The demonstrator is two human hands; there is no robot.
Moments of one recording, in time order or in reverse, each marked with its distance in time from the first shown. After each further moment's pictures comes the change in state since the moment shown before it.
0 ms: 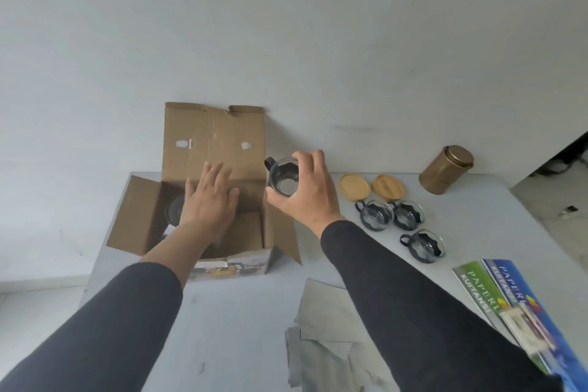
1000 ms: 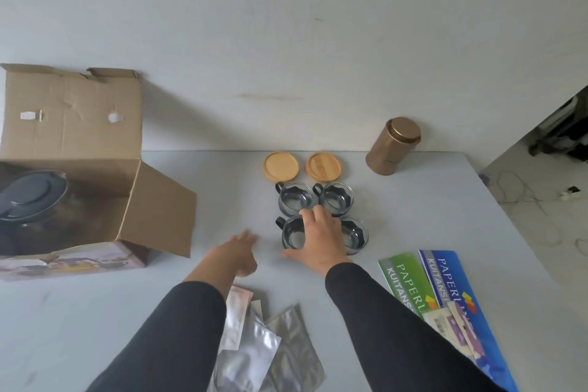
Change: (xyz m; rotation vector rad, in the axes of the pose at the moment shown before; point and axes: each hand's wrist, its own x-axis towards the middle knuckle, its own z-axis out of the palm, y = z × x) left_hand -0.010 0.216 0.188 0.188 -0.859 -0.094; right_hand -0.093 0.273 -0.038 -0.265 -0.508 0.122
